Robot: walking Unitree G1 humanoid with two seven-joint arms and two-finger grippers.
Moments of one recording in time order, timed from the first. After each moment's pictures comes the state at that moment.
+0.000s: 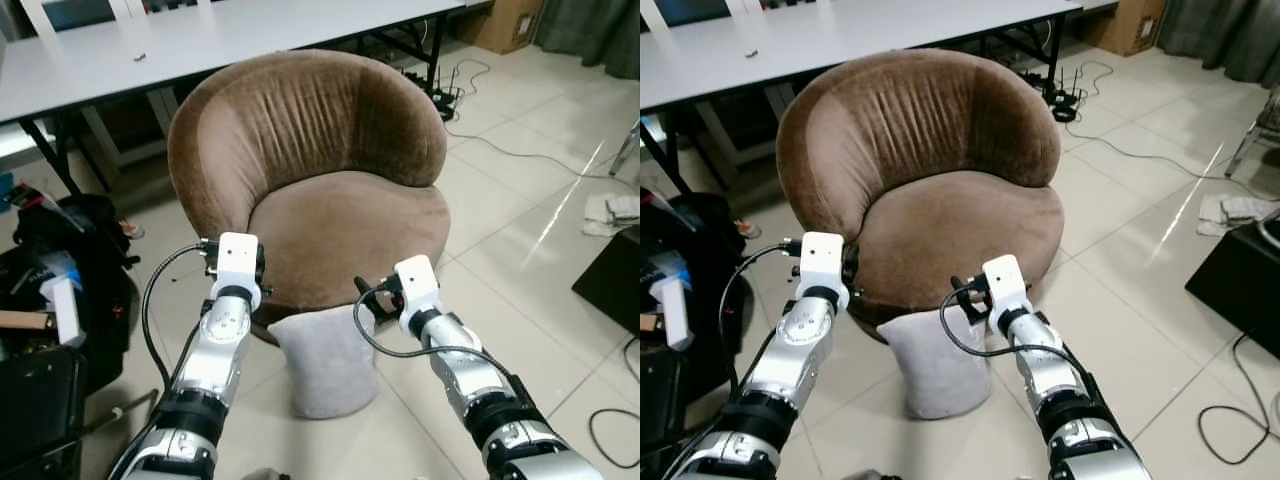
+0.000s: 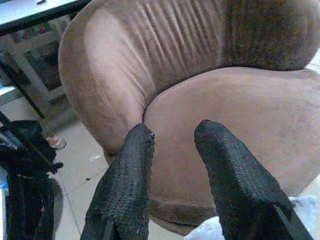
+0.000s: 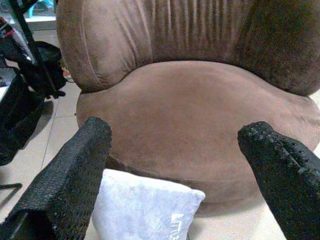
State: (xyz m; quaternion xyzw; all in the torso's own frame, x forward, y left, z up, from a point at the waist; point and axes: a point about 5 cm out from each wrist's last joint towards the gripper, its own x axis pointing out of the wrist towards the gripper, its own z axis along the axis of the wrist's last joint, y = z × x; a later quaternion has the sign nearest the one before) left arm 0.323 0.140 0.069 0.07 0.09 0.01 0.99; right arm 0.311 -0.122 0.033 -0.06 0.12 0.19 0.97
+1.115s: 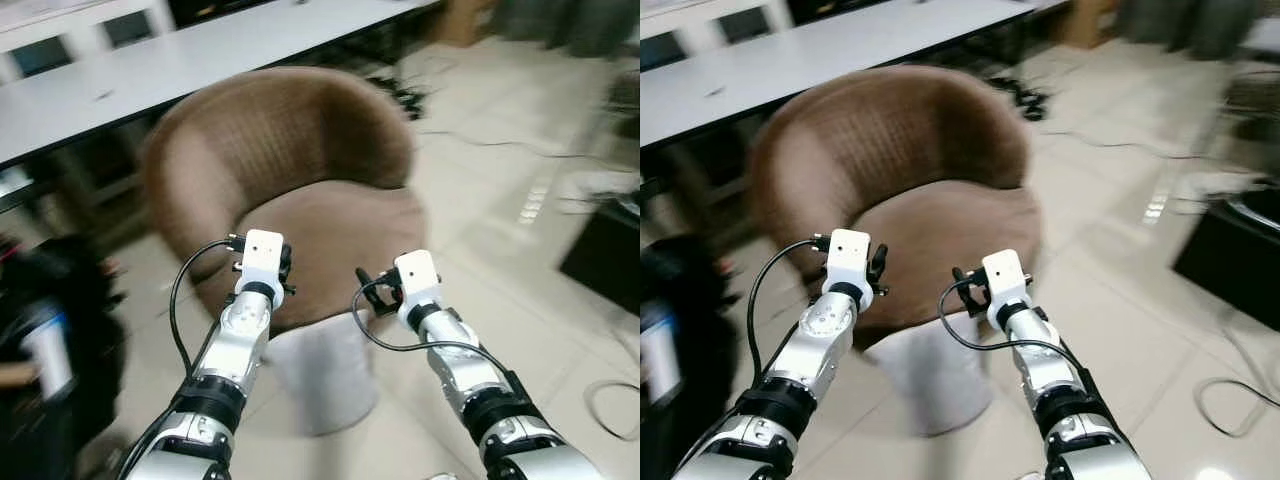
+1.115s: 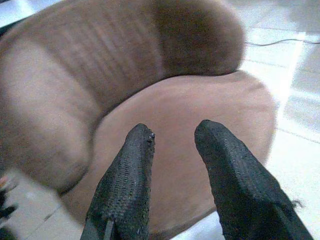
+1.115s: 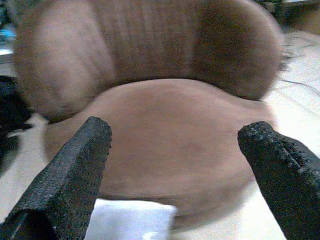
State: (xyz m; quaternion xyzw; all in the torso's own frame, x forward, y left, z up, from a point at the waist) left arm 0.330 0.113 0.067 0.05 0.10 -0.05 0.99; right arm 0.316 -0.122 0.041 -0.07 0.10 0.17 0.98
